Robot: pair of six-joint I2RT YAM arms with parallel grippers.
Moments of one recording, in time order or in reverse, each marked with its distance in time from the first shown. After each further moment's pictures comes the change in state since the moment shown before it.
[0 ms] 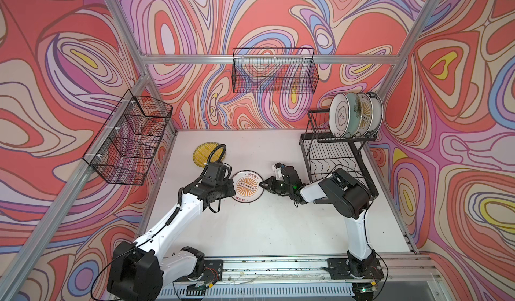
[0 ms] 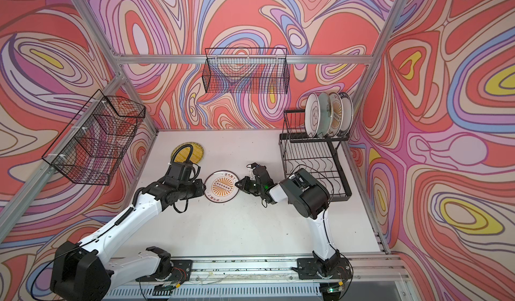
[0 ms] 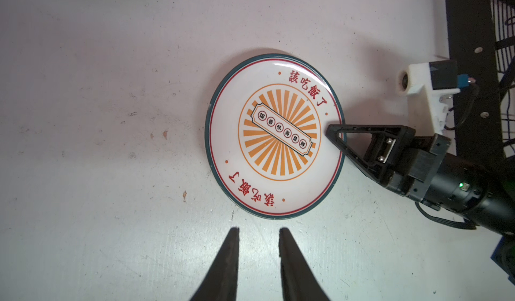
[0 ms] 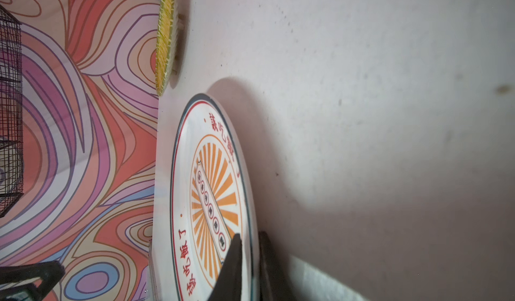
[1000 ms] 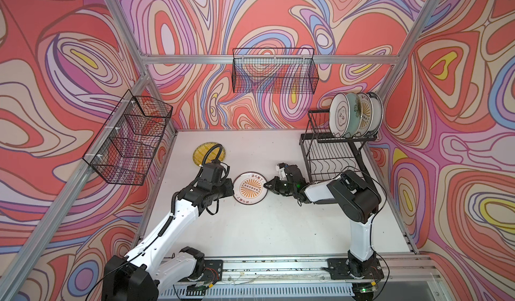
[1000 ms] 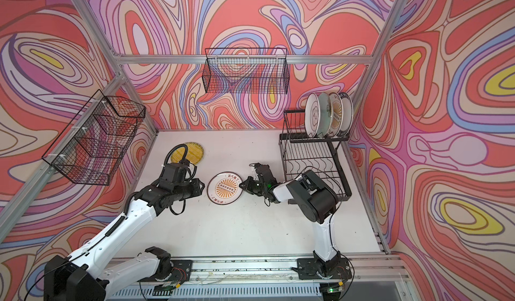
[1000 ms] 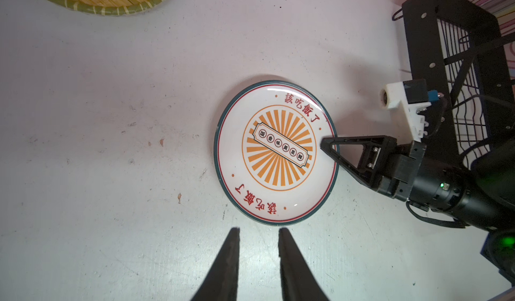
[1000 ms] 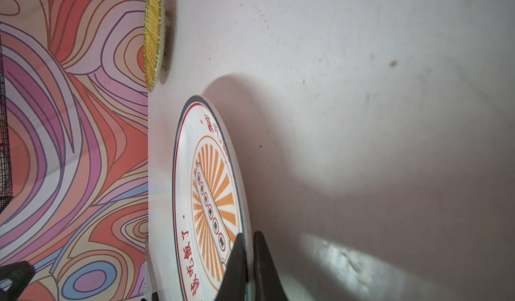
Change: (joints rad) left arm 0.000 -0.092 -0.002 -0.005 0.011 -0.001; right arm -0.027 -0.131 -0.047 -0.162 0.011 -0.034
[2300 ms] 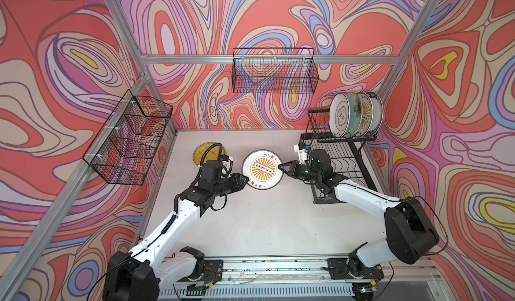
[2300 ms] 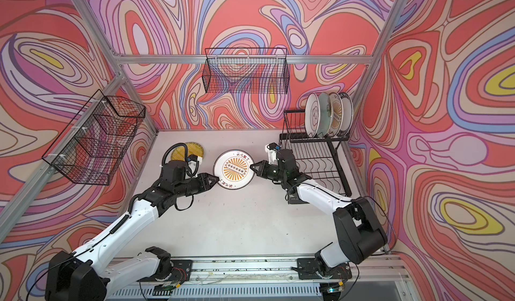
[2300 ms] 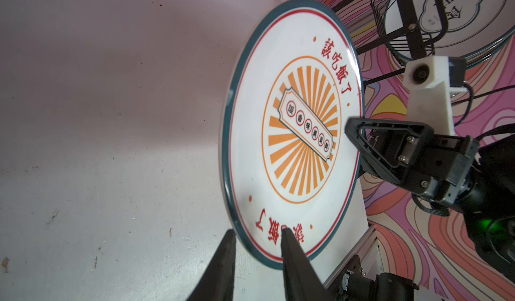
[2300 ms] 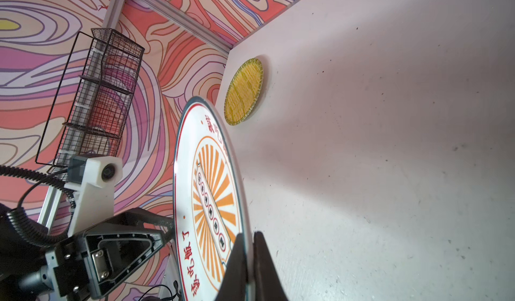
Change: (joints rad) left arm 0.000 0.023 -0.052 0.310 0.353 -0.146; right arm -0.124 -0.488 -0.021 -0.265 -0.075 -0.150
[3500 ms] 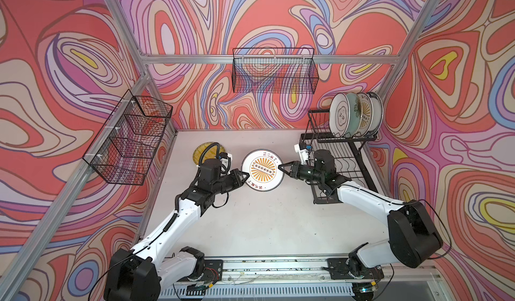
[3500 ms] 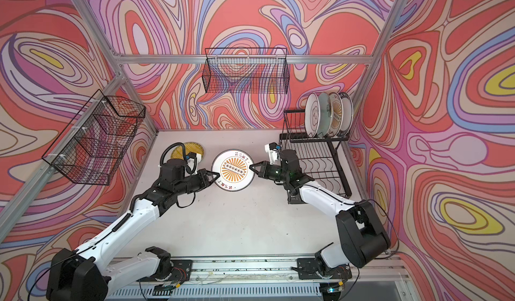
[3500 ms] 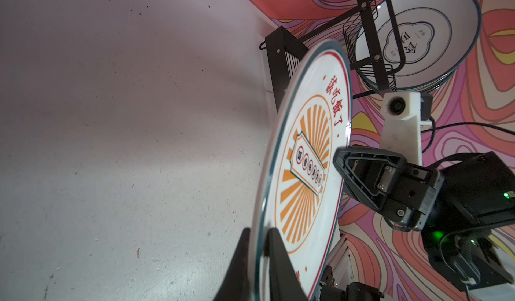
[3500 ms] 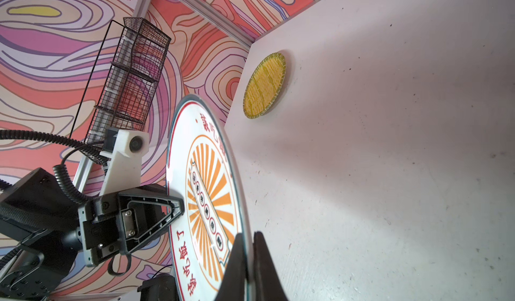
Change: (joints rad) left arm 0.010 0.007 -0.025 0.132 0.044 -0.107; right arm -0.012 -0.031 -0.028 0.047 -0.087 -0.012
